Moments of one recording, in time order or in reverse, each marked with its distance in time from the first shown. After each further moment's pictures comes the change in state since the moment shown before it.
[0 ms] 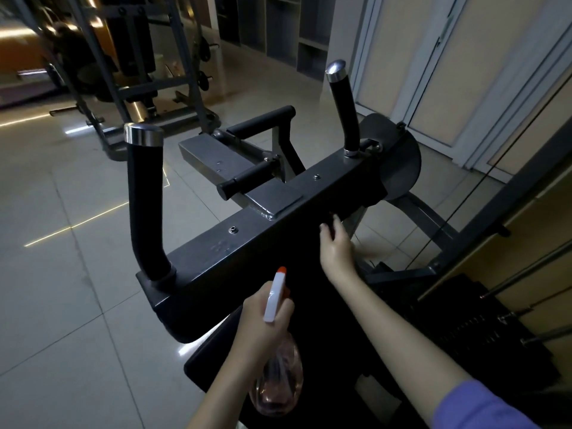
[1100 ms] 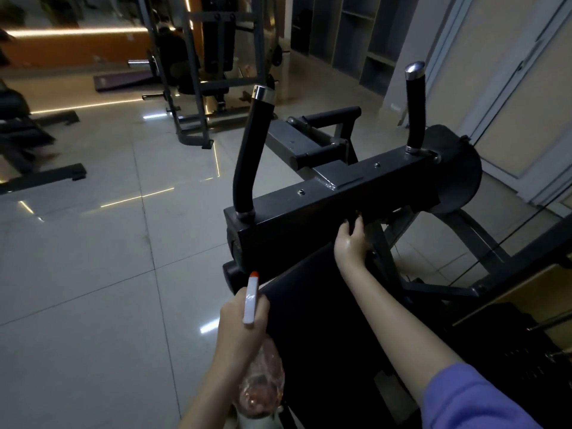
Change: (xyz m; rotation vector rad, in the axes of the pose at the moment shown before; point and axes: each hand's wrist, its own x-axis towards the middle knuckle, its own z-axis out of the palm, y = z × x) left_hand -0.108 -0.045 -0.065 0.209 0.352 -0.159; right_hand -0.072 -0.004 0.044 0.127 -0.059 0.045
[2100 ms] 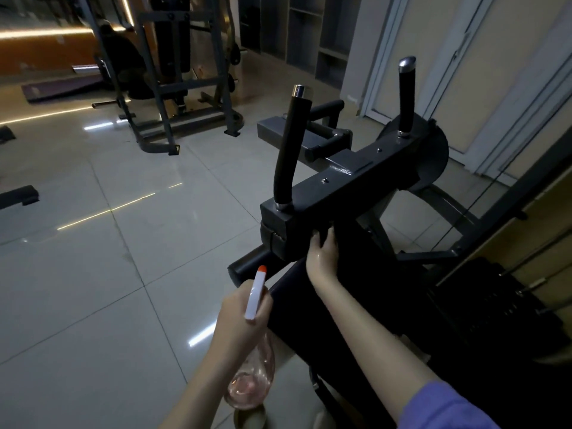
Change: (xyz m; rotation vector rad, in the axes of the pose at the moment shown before) left_hand 0.011 -0.030 -0.115 -0.042 -0.212 0.131; right_hand -0.122 -0.008 0.090 0.010 0.065 0.046
